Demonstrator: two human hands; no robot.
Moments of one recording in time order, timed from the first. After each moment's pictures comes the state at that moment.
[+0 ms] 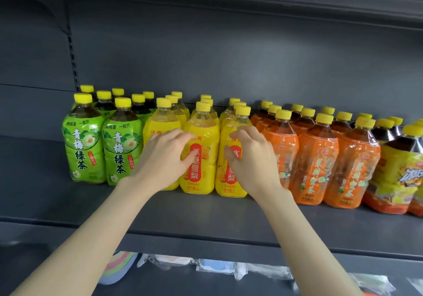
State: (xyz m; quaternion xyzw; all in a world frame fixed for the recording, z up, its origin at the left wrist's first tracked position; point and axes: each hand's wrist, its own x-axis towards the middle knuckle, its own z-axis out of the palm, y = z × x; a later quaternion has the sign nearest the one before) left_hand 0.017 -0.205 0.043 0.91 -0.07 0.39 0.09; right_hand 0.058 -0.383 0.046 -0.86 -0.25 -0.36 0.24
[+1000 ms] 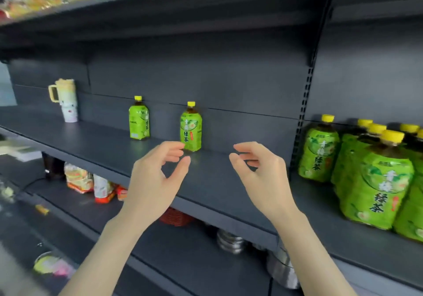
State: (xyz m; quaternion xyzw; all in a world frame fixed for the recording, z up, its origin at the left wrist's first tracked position) left_hand -0.263 0.300 0.037 0.81 0.12 0.50 0.29; right_hand -0.138 0.155 0.046 -0.72 -0.41 -0.16 0.53
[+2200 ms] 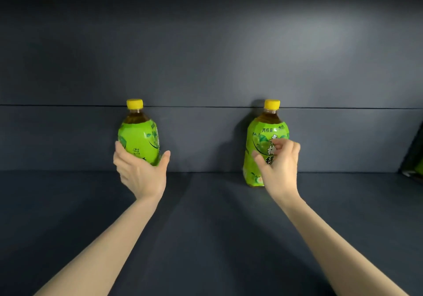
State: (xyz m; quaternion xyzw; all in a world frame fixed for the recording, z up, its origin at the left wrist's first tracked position) left_hand 0.012 0.859 -0.028 0.75 0.28 0.47 0.38; right_hand 0.042 0.615 -0.013 -0.81 -0.07 -0.32 0.48
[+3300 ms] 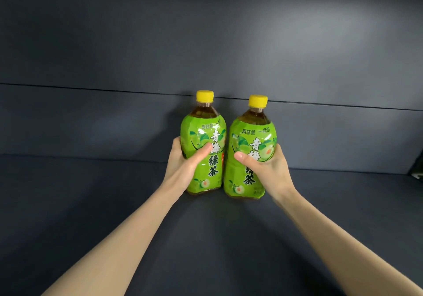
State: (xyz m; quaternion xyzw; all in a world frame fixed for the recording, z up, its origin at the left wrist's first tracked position) left_hand -0.004 0.839 -0.017 0.69 0.01 0.20 0.70; right_hand 0.035 0.654 -0.018 -0.77 -0.09 -0.11 0.62
